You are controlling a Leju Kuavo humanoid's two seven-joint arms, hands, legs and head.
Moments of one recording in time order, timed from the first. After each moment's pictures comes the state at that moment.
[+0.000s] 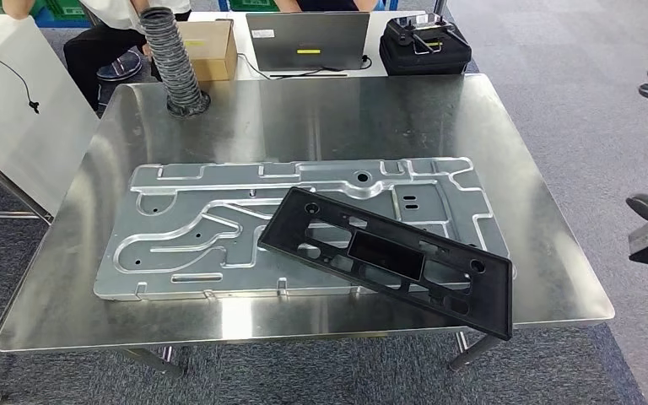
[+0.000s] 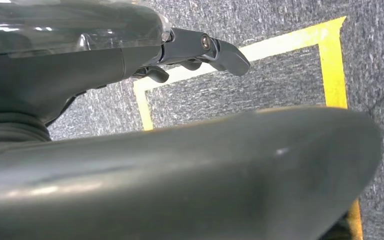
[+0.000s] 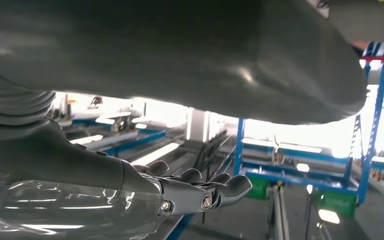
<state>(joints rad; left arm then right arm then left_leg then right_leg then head) -0.08 -0.18 1.12 -0.20 -1.08 0.00 -0.27 -0.27 -1.12 -0.03 -1.79 0.42 0.02 -0.24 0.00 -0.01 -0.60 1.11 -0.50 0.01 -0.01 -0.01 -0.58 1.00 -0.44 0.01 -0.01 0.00</state>
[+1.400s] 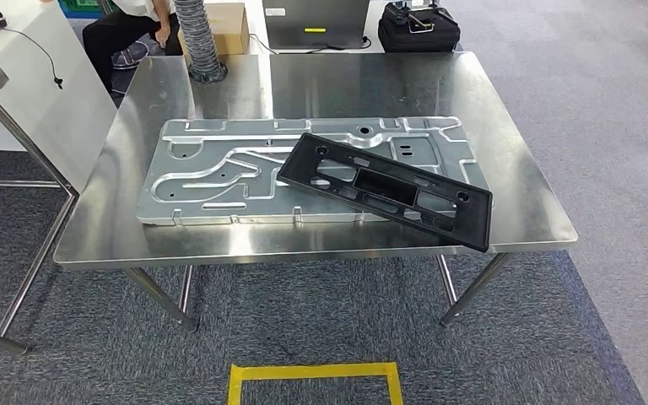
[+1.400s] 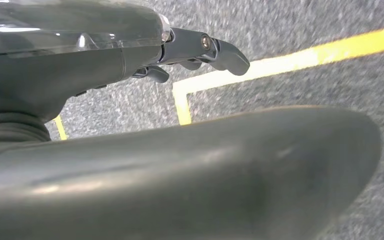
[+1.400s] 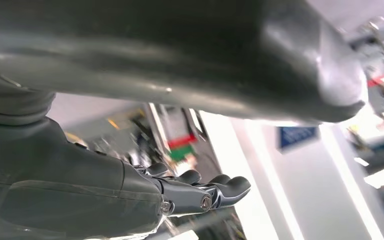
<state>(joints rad) -0.08 -0.17 1.14 -0.20 -1.11 0.01 -0.26 0.00 -0.42 -1.31 -1.23 0.79 0.10 -0.56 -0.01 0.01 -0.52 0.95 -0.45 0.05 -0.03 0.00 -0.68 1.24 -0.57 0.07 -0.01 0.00</state>
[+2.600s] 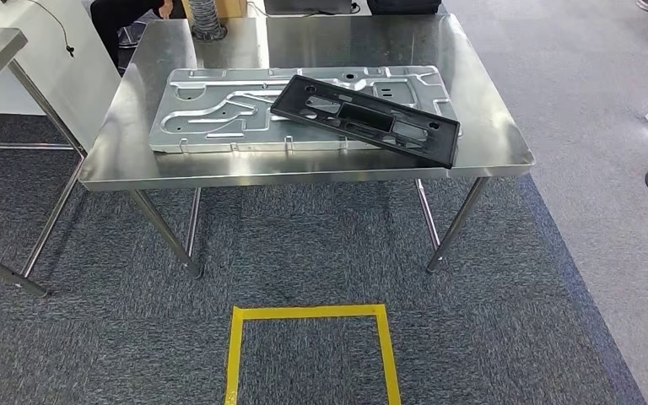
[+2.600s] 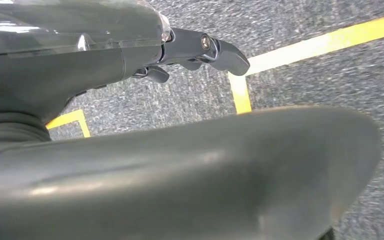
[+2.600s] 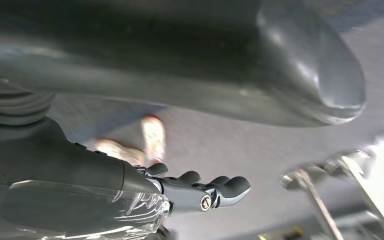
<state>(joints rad) -0.10 -0.17 1.14 -0.20 -1.16 0.00 -0.26 -0.06 -0.29 -1.41 -0.52 0.90 -0.17 -0.48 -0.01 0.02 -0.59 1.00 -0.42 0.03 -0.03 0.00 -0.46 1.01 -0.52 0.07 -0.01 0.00</state>
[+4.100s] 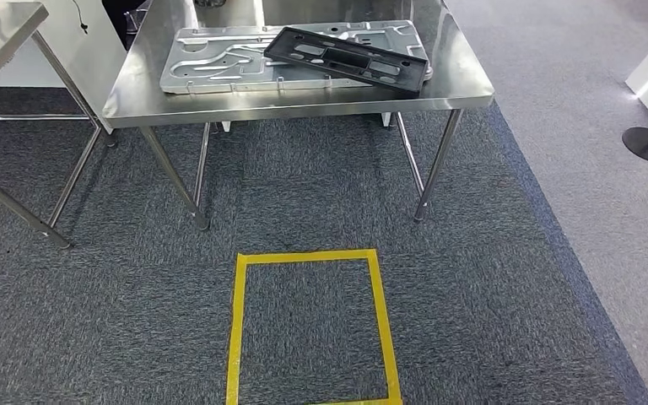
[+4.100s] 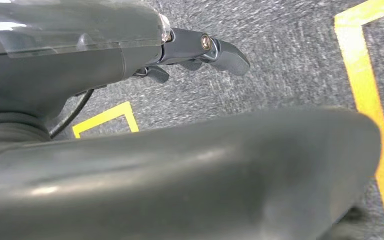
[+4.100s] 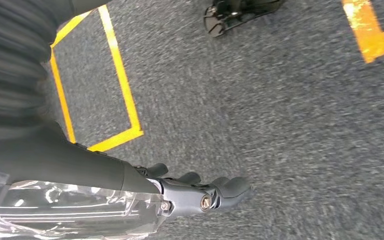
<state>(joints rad) -0.11 -0.17 1.11 -0.19 -1.20 0.01 -0.20 -0.10 0.00 -1.34 -0.21 1.05 -0.08 -0.12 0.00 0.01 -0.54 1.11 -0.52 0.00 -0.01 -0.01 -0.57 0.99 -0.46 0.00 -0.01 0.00</state>
